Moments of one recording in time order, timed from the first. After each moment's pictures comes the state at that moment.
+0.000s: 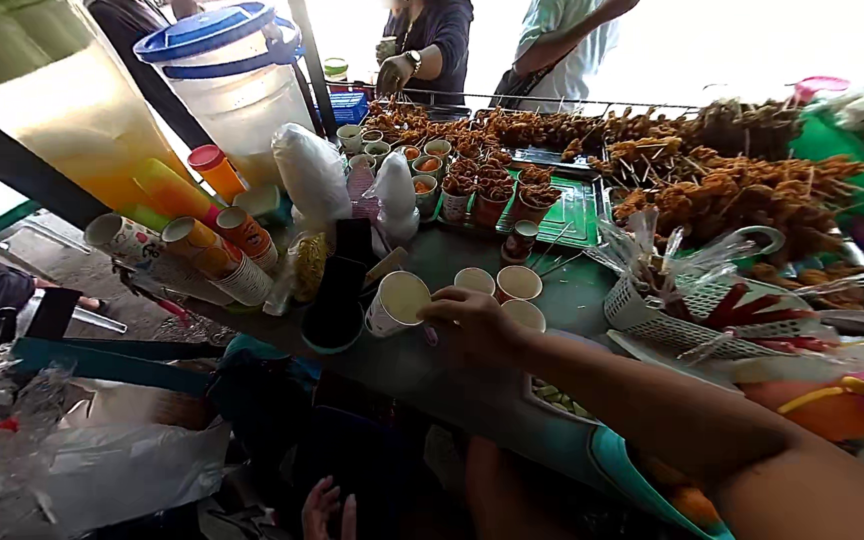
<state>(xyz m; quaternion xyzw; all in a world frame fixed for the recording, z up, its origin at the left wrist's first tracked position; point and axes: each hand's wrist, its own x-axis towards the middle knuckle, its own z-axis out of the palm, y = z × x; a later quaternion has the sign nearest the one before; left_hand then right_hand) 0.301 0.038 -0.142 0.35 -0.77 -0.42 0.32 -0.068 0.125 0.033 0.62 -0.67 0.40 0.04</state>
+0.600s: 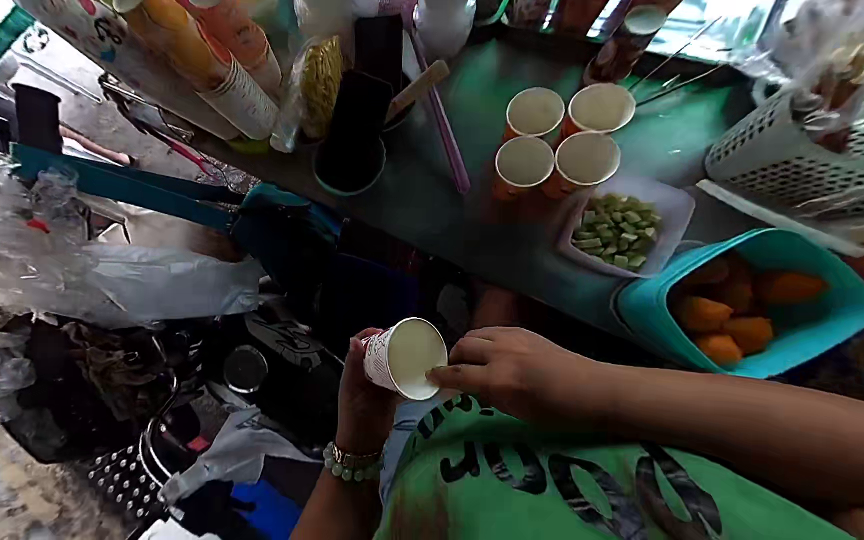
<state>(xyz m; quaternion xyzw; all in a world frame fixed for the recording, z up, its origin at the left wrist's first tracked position) 0.288 0.099 -0.025 0.32 -0.32 -0.86 0.25 0.103 0.229 0.003 0.75 -0.55 0.36 -0.09</state>
